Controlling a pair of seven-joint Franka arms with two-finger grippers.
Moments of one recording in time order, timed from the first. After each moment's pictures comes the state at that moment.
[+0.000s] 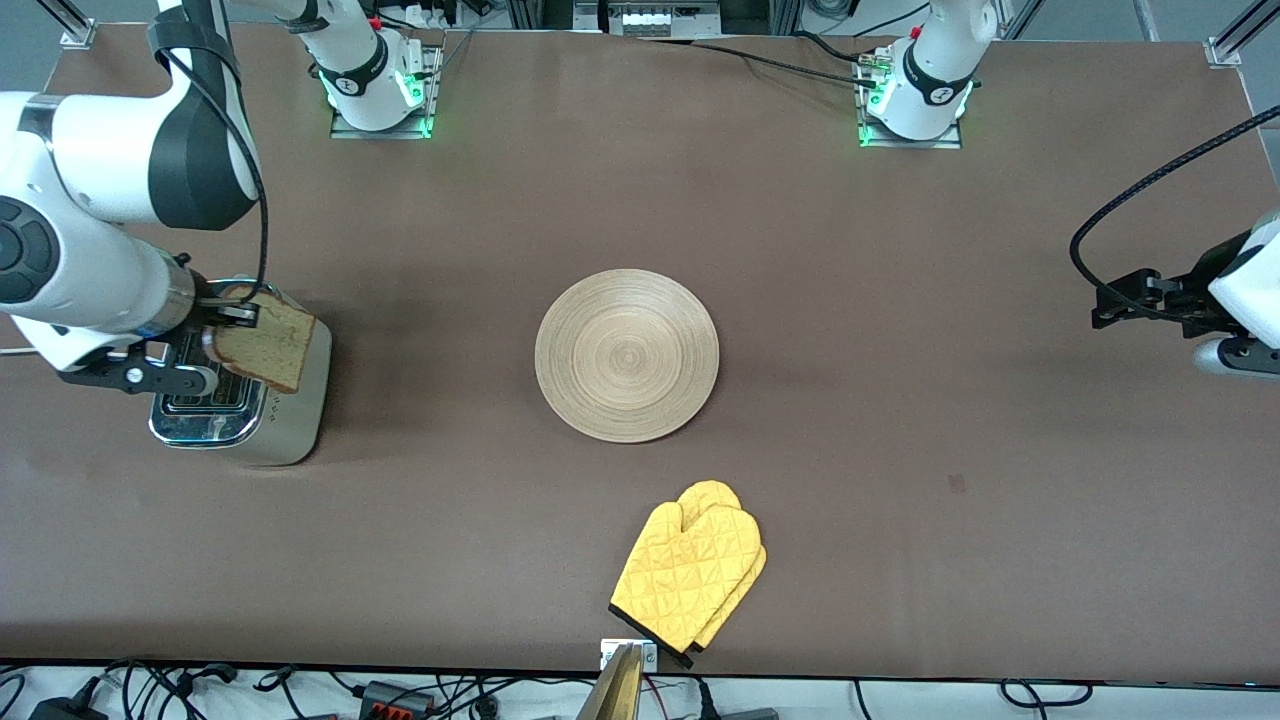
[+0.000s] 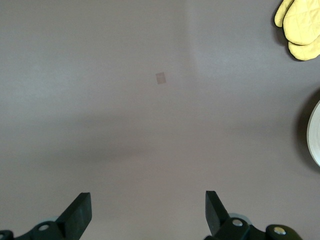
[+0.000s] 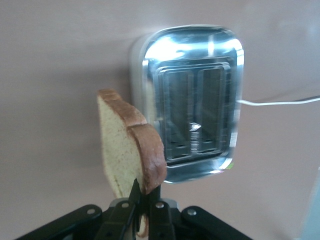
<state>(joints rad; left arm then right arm) 0.20 0.25 -0.23 -1.34 0.05 1.52 0.07 0.49 0.35 -0.42 -1.42 -0.12 1.49 0.13</state>
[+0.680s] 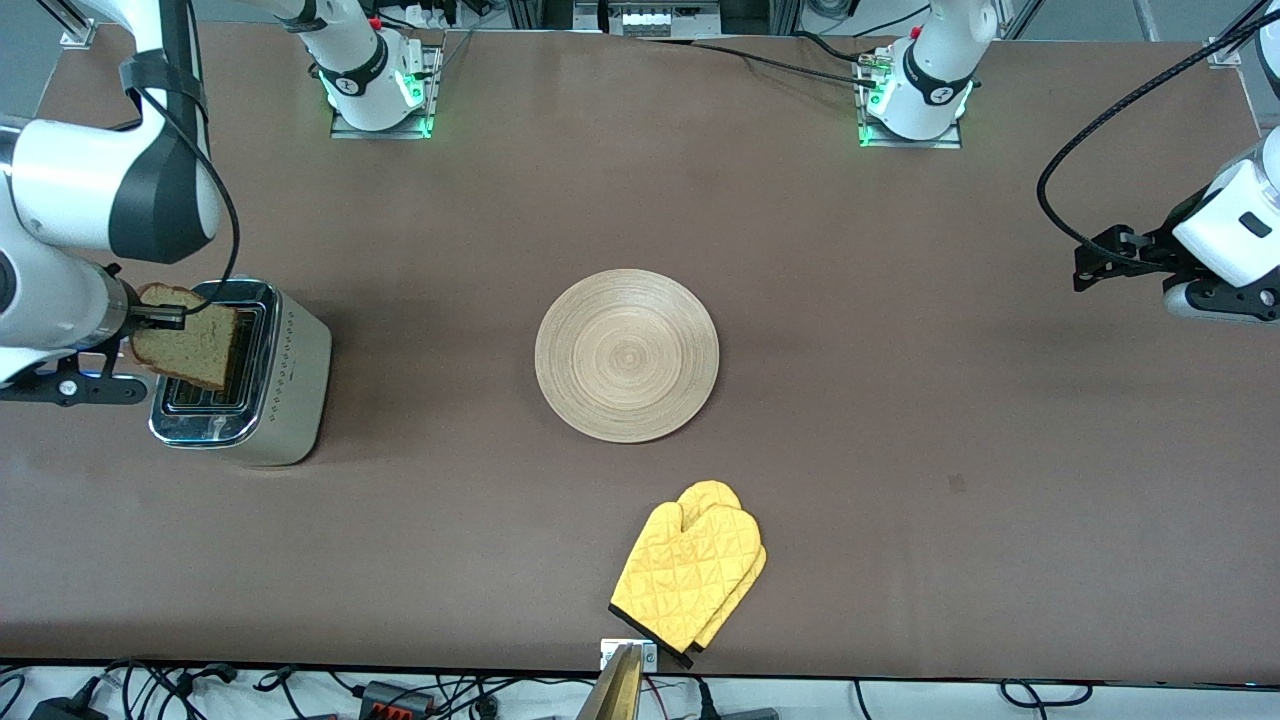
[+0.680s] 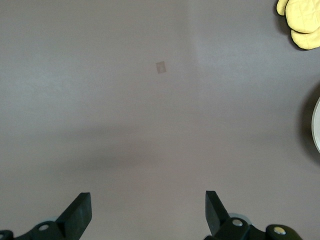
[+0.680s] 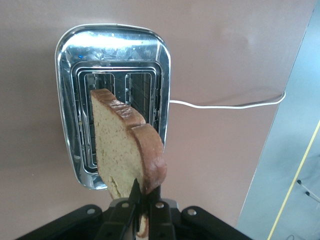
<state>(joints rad) 0.18 0.07 -0.20 -1.59 0.04 1.63 0.07 0.43 0.42 -0.45 -1.38 -0.24 1.48 0.00</state>
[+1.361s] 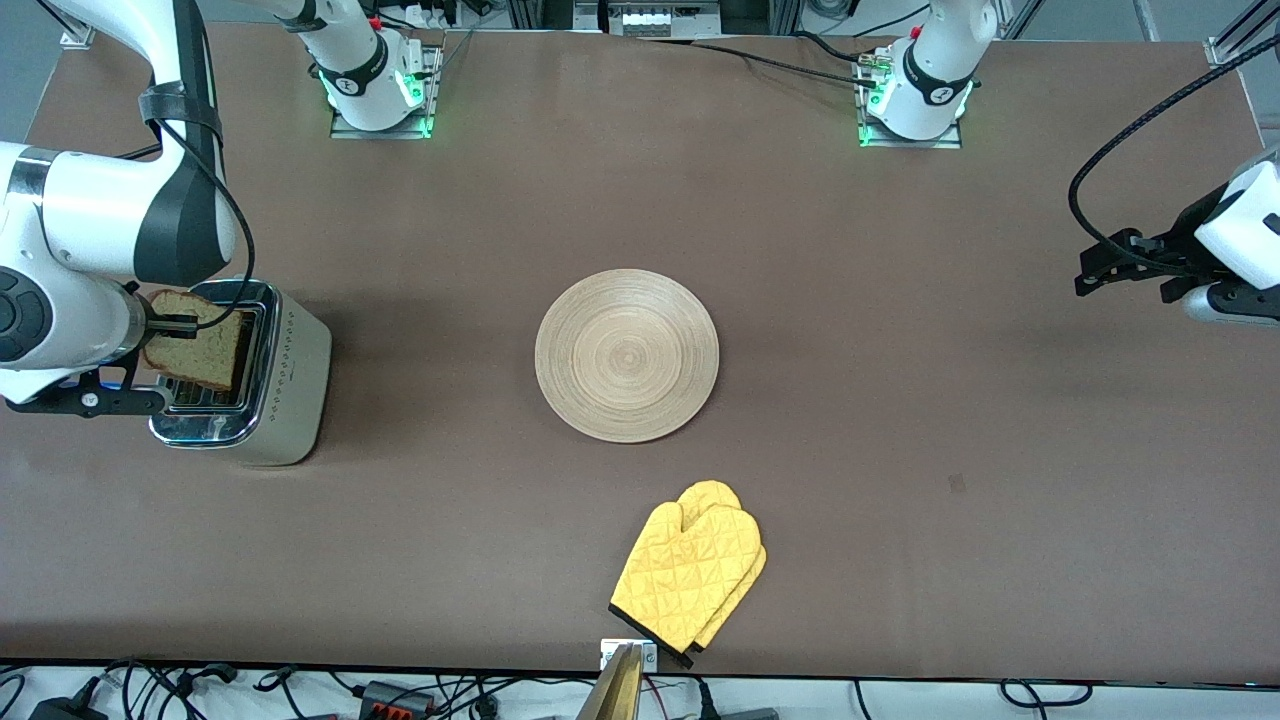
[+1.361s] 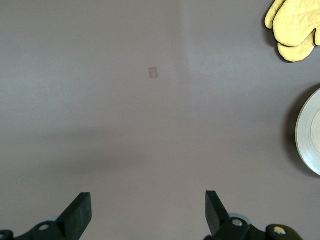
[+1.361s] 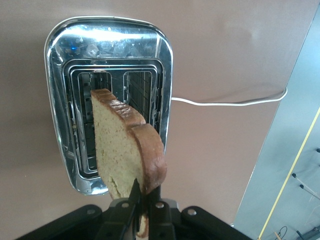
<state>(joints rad) 0.20 0.07 -0.20 -1.59 -0.02 1.64 0.07 0.42 0.45 -0.45 -1.39 -0.24 1.48 0.00</state>
